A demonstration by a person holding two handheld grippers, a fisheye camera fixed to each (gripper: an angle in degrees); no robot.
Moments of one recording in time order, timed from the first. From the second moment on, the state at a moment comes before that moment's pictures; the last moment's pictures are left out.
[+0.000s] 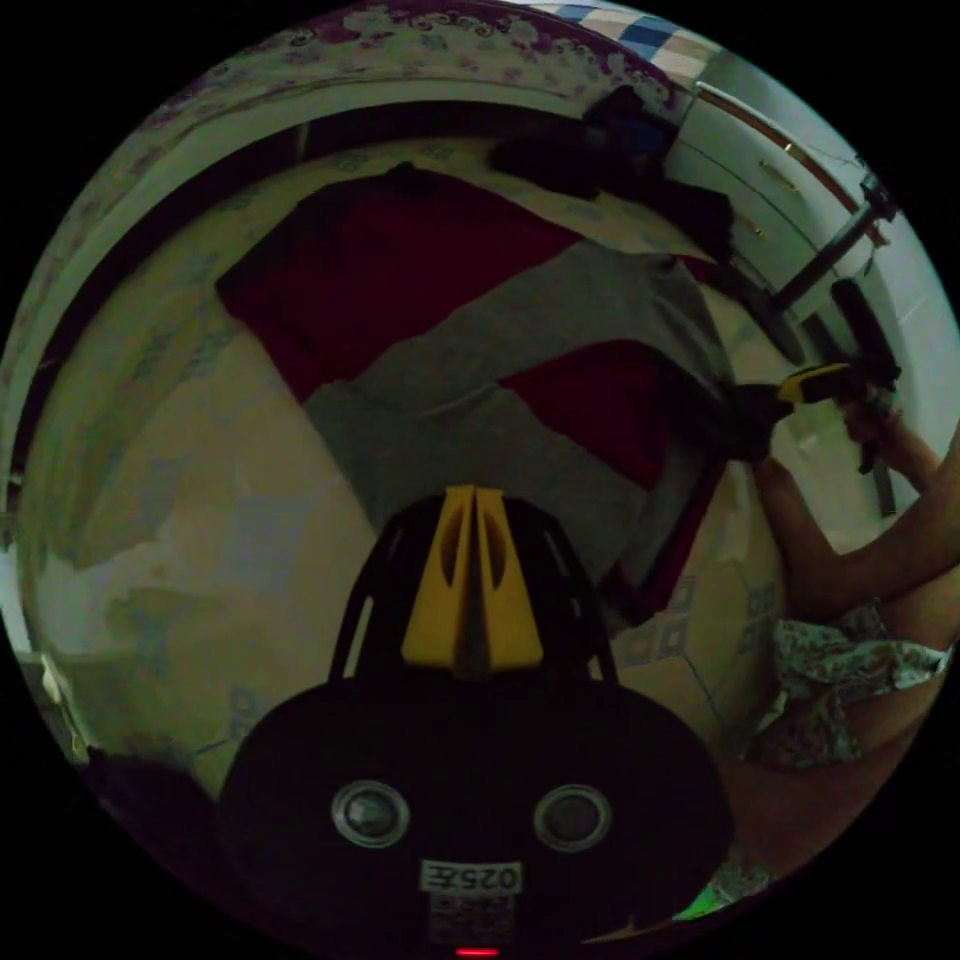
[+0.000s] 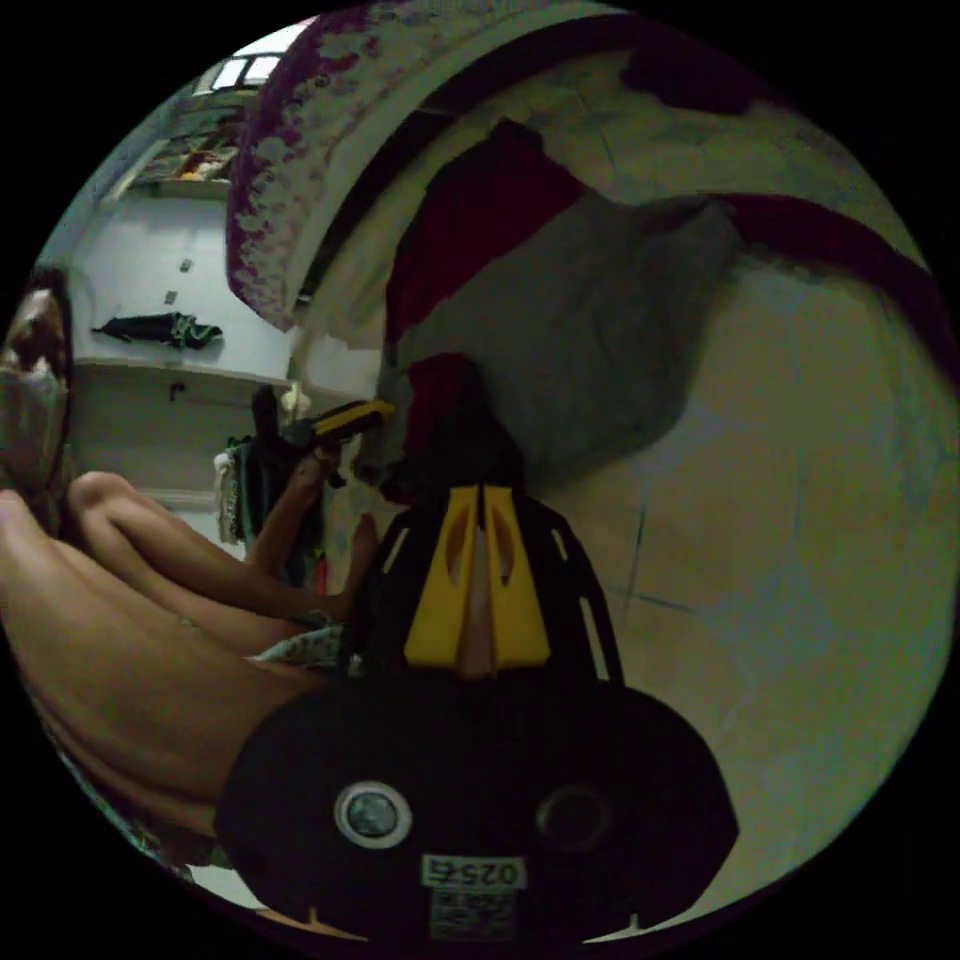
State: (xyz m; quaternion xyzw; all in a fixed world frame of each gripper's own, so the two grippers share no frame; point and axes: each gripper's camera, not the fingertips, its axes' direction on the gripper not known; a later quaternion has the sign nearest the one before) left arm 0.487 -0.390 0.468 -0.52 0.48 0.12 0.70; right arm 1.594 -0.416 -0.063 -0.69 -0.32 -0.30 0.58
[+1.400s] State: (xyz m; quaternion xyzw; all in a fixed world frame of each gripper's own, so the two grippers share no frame) left arm 0.543 -0.384 0.424 -0.48 0.56 0.32 0.59; right arm 1.390 -0.130 -0.127 -0.55 -0.35 -0.69 0.31
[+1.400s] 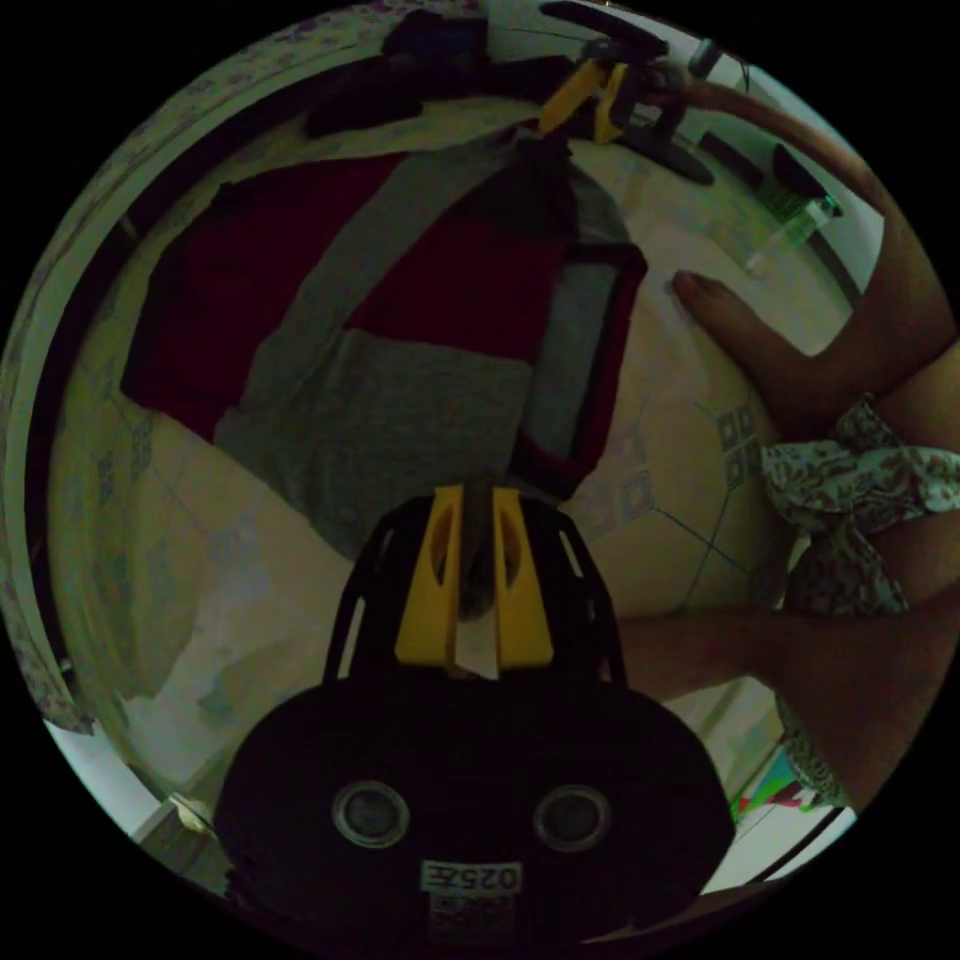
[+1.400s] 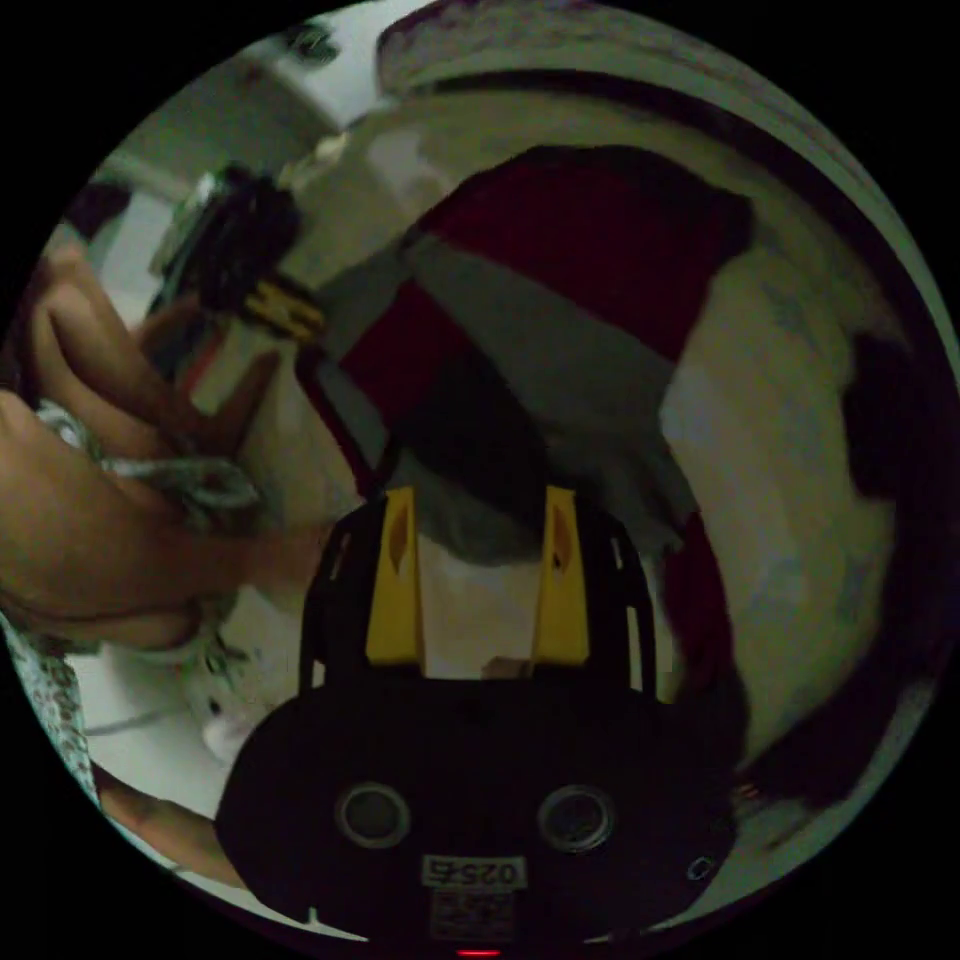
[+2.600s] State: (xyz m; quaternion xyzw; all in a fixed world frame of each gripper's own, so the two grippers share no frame) left arm 0.433 -0.237 0.396 -0.53 0.48 0.05 0.69; right arm 1.543 -0.023 -0.221 -0.14 -0.26 -0.95 0.12
